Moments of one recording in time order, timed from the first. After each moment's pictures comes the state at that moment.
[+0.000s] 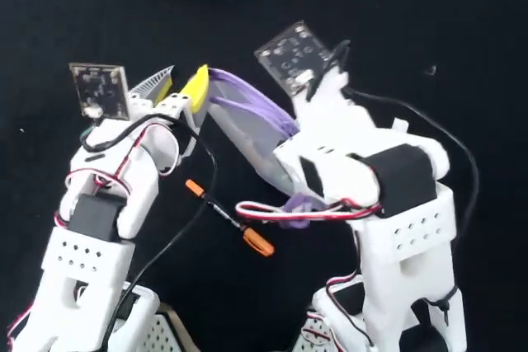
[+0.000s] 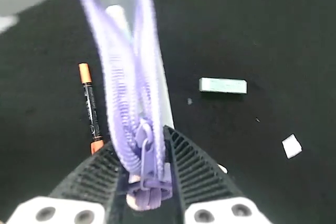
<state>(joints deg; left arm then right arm) 9.6 -56.4 45.4 34.3 8.7 -18.6 -34.1 -0.8 99.0 14.5</state>
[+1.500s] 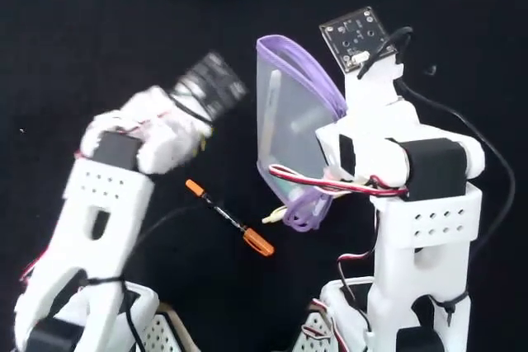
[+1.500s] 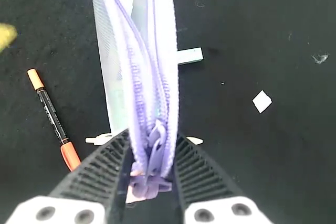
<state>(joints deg) 10.6 -32.6 32.3 59.7 -45.1 -6.0 -34.0 -0.6 99.1 14.4</state>
